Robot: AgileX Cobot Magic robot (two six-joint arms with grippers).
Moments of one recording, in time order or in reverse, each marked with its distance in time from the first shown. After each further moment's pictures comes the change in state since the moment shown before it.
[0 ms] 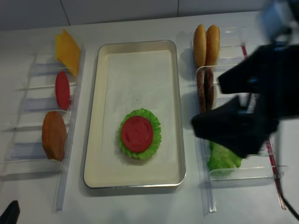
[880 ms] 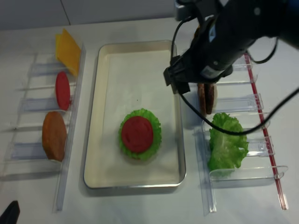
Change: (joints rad) left arm 0.000 0.000 0.000 0.000 0.000 0.000; right arm 0.215 0.520 -0.291 -0.687 -0.104 0.874
